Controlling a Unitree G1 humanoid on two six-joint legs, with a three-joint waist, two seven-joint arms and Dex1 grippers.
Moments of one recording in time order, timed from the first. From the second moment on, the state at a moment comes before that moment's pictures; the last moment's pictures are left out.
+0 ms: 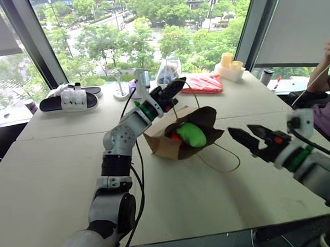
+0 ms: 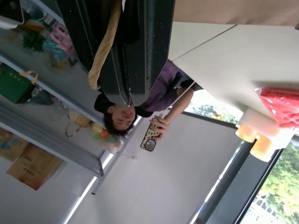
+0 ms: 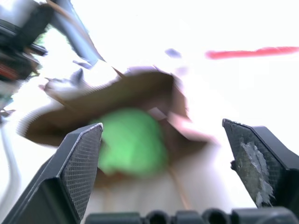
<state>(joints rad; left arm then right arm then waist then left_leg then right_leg) -1.03 0.01 0.24 0.34 -0.78 0.61 -0.54 -0.21 -0.51 -0.69 -0.64 1.04 1.22 0.18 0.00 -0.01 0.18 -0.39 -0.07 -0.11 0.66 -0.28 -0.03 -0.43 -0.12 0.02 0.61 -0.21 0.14</state>
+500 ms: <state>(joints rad) -1.03 -0.01 0.24 0.36 -0.77 0.60 -0.55 0.10 -0.19 -0.63 -0.51 1.16 0.94 0.17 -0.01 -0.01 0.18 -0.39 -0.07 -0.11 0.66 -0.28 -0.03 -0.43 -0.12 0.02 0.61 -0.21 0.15</state>
